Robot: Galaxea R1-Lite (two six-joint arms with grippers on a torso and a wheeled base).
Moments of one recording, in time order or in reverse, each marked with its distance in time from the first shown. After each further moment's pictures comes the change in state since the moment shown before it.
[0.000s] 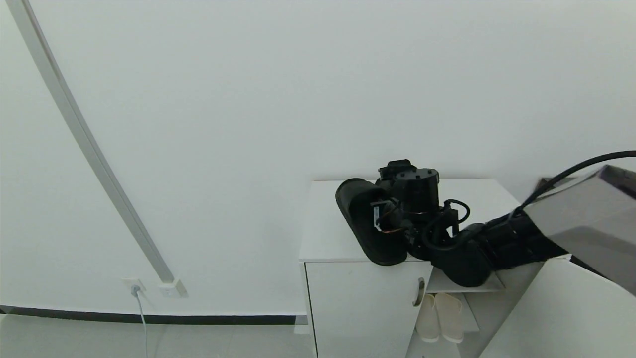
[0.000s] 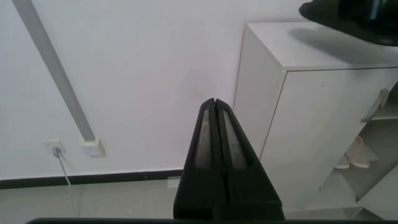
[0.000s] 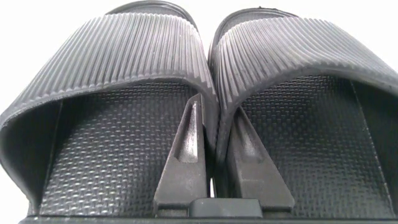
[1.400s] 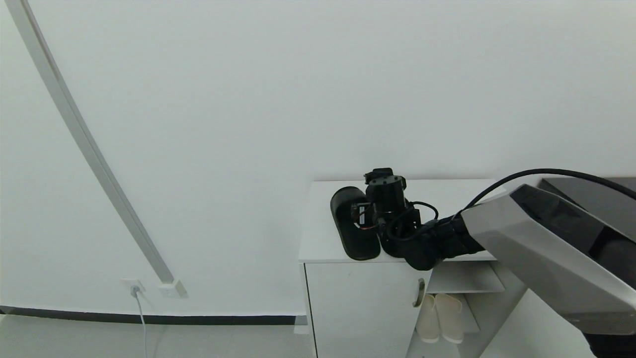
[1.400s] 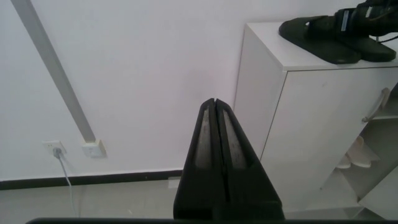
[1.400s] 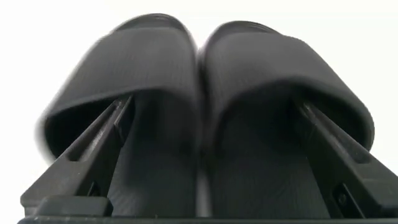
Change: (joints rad) left arm 0.000 0.000 0.000 0.000 -0.002 0.004; right arm -0.027 0.283 -0.389 0.156 -0.082 0.075
